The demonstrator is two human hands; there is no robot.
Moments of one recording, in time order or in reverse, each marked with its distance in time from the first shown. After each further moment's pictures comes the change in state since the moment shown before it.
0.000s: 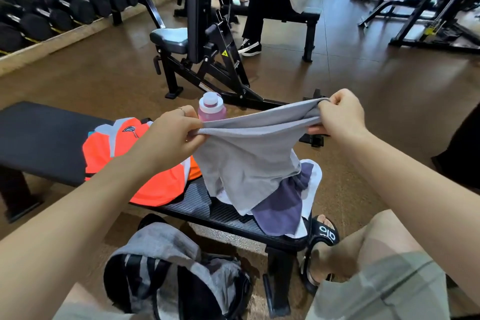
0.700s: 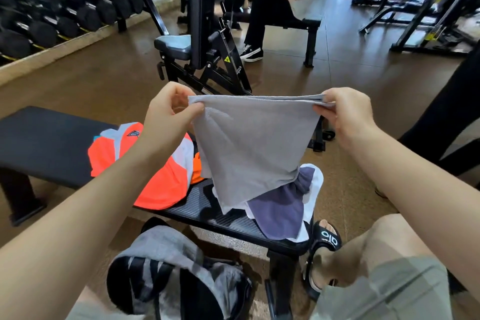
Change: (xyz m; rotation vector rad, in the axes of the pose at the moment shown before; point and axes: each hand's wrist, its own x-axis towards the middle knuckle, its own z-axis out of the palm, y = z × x) left_hand 0.014 0.032 -0.025 -0.742 0.357 -0.451; right_hand 0.010 -0.017 -0.006 0.499 -0.022 0.031
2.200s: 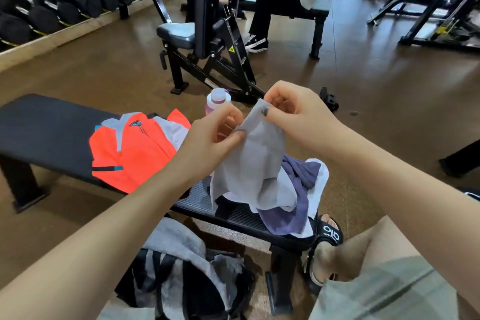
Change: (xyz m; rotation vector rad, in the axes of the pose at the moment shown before) left_hand -0.033 -0.019 0.038 0.099 -0.327 0.158; right_hand -0.061 -0.001 0.047 -0.589 -0.648 -0.501
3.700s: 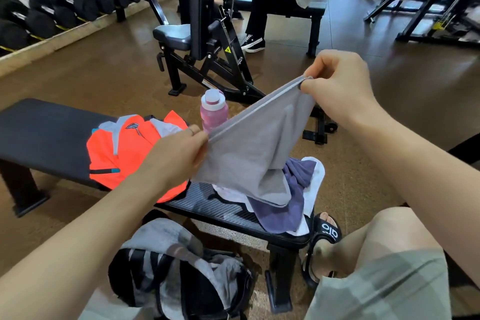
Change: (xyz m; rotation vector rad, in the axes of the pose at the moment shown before) left_hand -0.014 -0.040 -0.031 0.890 -0.139 0.135; right_hand 0.008 0.003 -0.057 -0.200 0.415 0.114
